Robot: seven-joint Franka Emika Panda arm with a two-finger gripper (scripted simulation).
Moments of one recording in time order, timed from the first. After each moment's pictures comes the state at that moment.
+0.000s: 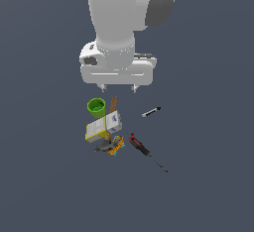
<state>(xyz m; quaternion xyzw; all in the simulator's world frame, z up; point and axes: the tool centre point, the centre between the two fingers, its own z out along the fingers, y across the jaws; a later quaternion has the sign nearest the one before) -0.002 -0.027 0.306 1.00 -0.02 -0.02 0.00</state>
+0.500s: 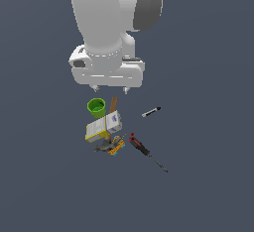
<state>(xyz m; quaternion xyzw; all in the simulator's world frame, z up) -0.007 -0.054 0.296 1.00 -0.04 -0.03 0.00</state>
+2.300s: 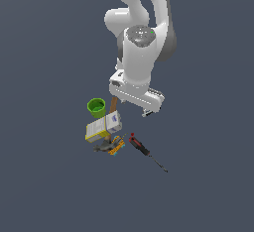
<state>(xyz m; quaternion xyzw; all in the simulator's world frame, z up) -0.024 0.028 0.189 0.97 -0.24 -0.02 0.01</state>
